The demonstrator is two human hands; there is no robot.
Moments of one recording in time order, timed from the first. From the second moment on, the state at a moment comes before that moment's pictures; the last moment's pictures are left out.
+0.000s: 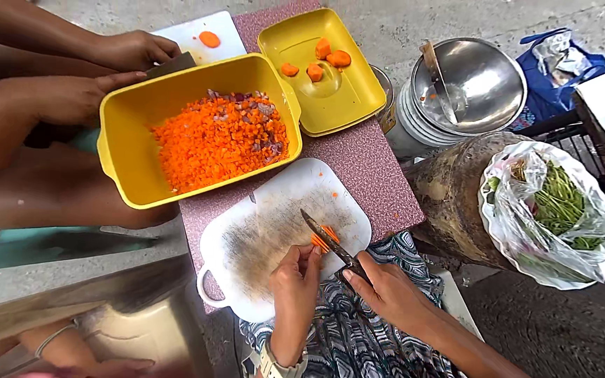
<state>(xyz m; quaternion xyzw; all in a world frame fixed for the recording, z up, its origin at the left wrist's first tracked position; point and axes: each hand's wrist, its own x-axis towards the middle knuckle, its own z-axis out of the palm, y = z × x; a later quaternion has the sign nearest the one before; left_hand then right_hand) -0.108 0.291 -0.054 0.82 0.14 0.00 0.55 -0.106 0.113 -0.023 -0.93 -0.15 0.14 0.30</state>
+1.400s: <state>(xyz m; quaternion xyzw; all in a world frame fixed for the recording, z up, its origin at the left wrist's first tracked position) -0.103 0.277 -0.076 0.91 -0.01 0.18 0.37 -0.116 0.073 -0.060 -0.93 -0.19 -0.03 0.31</state>
